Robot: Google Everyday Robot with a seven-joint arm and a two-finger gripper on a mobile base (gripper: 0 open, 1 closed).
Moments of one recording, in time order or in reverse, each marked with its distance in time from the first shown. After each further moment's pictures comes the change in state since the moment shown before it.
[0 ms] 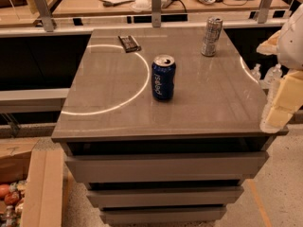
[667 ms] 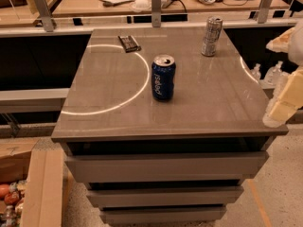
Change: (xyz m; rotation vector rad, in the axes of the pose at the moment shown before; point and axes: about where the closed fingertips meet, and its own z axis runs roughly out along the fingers) arm 0.010 -0.015 0.000 0.037 -0.071 0.067
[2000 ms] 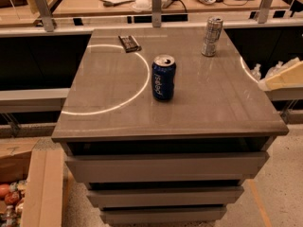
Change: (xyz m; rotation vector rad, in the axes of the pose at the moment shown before) arm 0.061 -0.128 0.037 0.345 -0.406 0.374
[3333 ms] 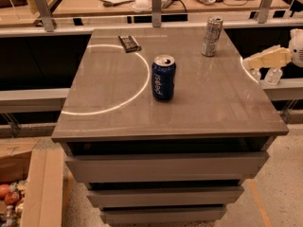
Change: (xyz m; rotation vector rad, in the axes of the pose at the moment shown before) arm -0.013 -0.053 0.068 0.064 -0.166 0.204
